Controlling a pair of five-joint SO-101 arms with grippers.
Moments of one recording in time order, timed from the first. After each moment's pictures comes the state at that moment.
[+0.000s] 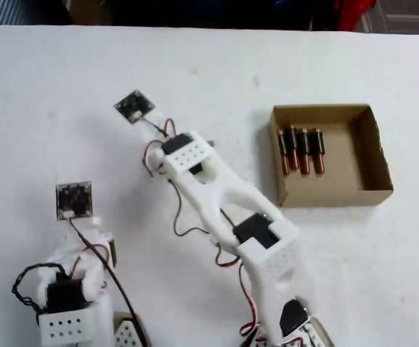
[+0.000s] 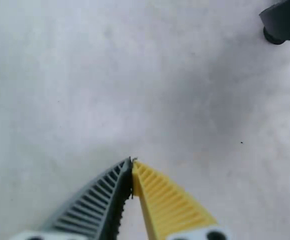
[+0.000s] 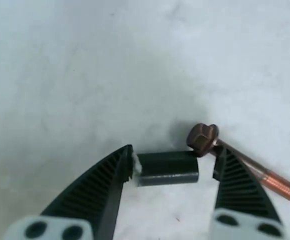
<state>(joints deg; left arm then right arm) -14.3 -103.9 97.1 71.9 2.9 -38.9 30.1 -5.1 48.2 10.9</state>
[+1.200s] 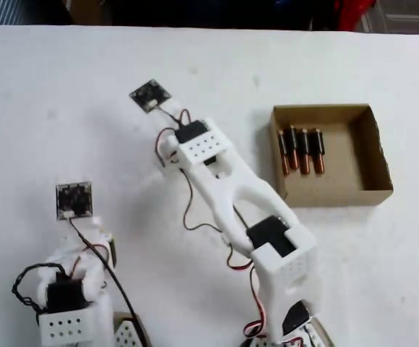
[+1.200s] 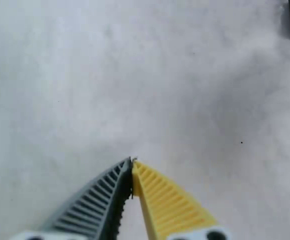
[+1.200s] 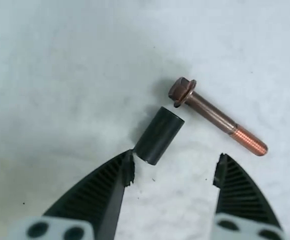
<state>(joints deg) -14.3 -103.9 97.1 71.9 2.9 -35.1 24.3 -5.6 58.0 11.0</state>
